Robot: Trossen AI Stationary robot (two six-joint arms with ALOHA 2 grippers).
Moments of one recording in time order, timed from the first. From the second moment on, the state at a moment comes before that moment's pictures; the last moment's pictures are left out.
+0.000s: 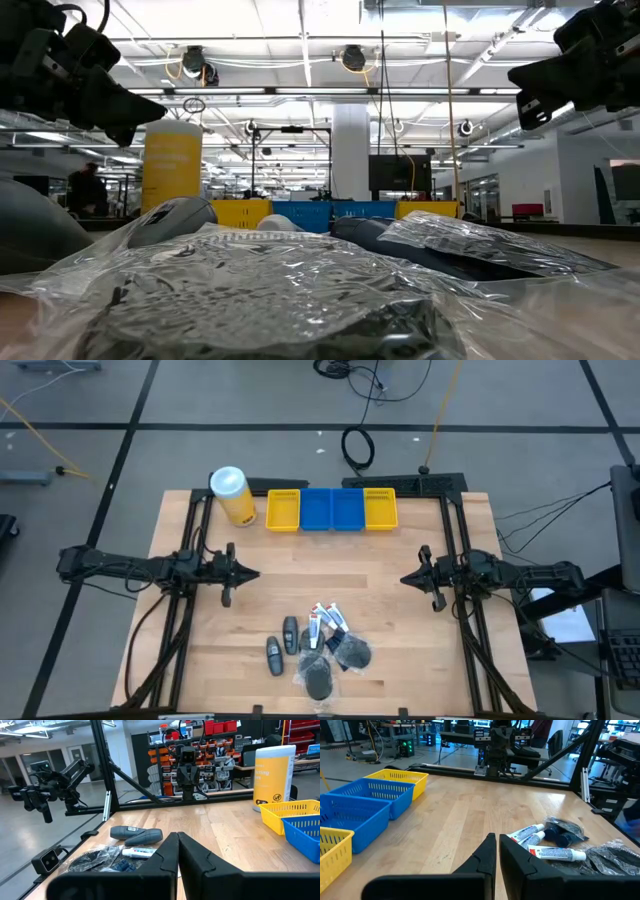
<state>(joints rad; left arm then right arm) -0.03 0.37 0.01 0.24 -0.05 -0.11 0.00 0.10 0.01 0.13 -0.13 0.14</state>
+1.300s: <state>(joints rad) -0.03 0.37 0.01 0.25 -0.11 -0.11 0.00 0.10 0.01 0.16 -0.13 0.15</state>
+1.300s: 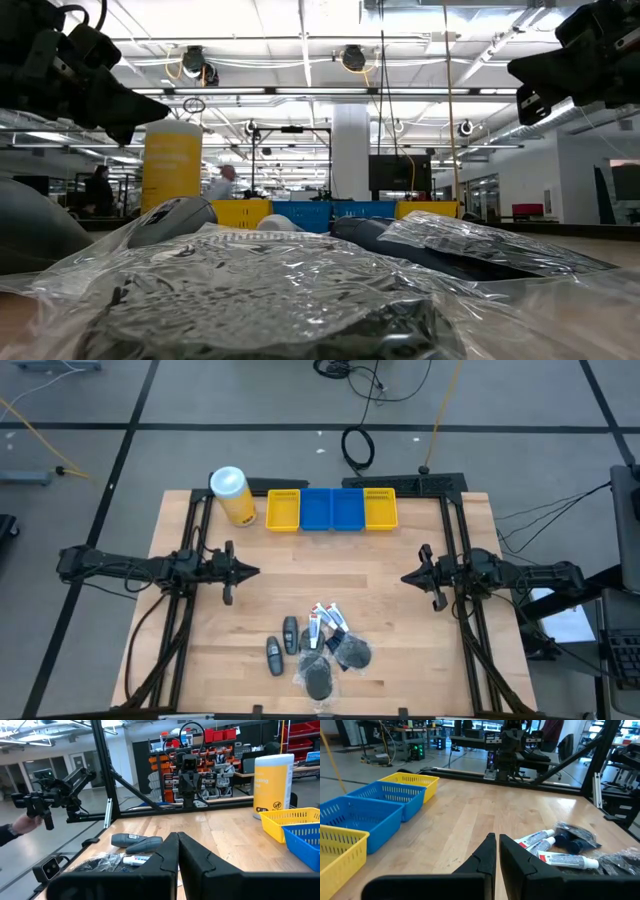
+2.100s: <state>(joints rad) -0.03 0.37 0.01 0.48 -0.20 -0.06 0.00 0.13 0.02 0.32 -0.10 0.14</state>
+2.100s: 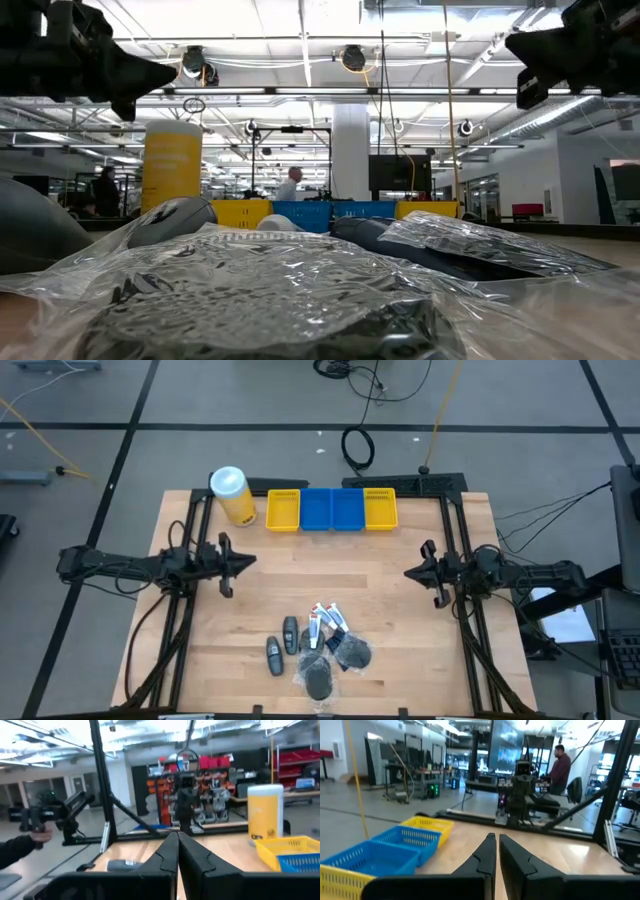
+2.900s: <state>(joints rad) -0.03 0.37 0.01 0.49 -0.20 -0.06 0.08 0.94 0.47 0.22 -0.16 0.09</state>
